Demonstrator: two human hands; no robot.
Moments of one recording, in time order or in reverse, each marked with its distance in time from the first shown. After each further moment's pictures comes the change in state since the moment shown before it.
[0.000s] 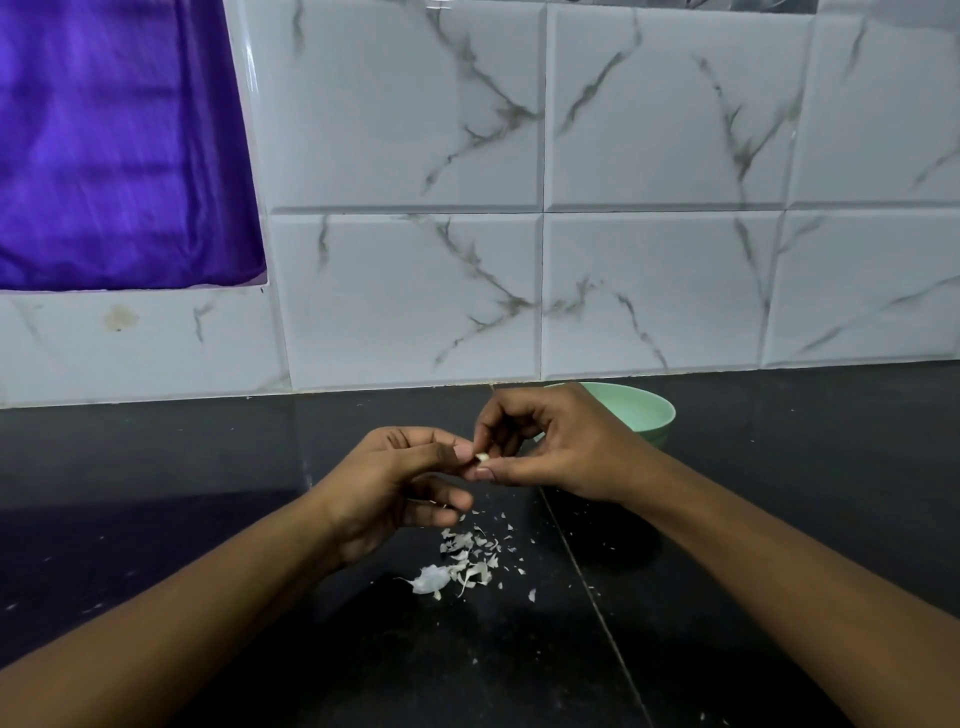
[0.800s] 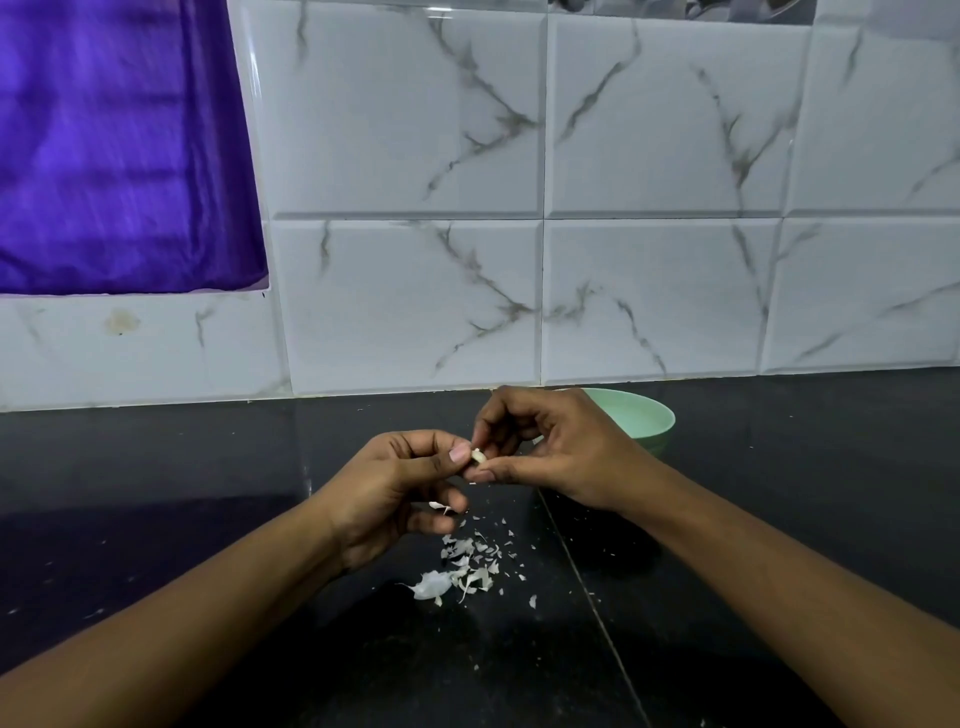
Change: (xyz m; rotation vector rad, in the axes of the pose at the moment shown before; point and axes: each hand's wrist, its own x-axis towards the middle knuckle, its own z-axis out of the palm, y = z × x) left_hand -0.001 0.000 -0.001 -0.031 -0.042 0.013; right_hand 0.001 0.000 0.002 0.021 0.046 -0.036
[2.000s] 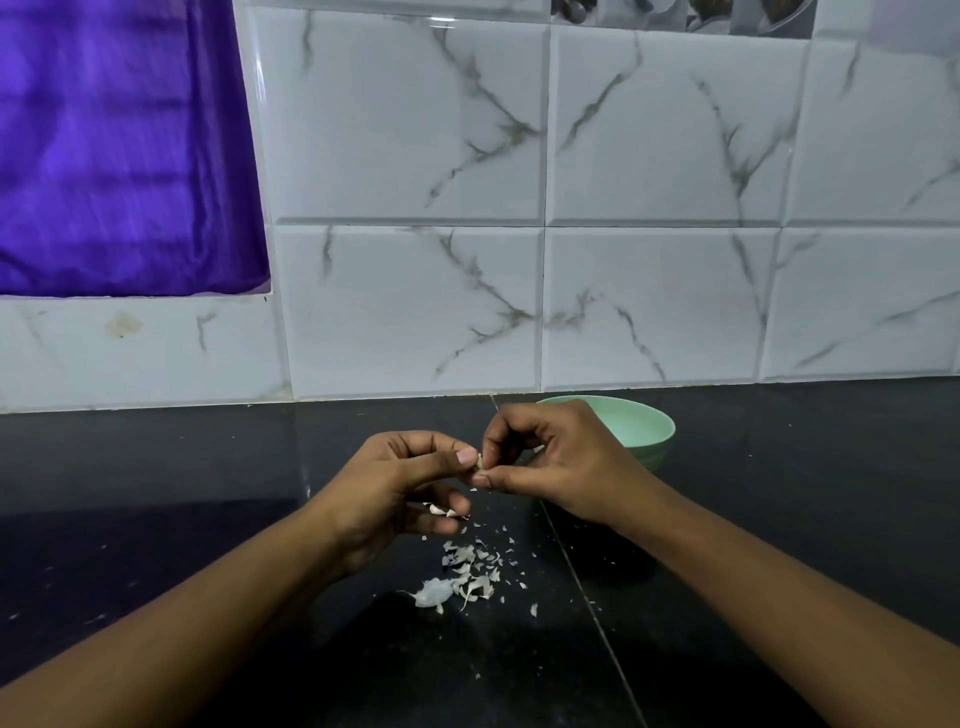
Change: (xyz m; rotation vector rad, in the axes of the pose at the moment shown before) left_hand 0.000 0.003 -0.001 0.047 0.057 0.028; right_hand -0.002 0.000 0.004 -0.059 0.077 0.004
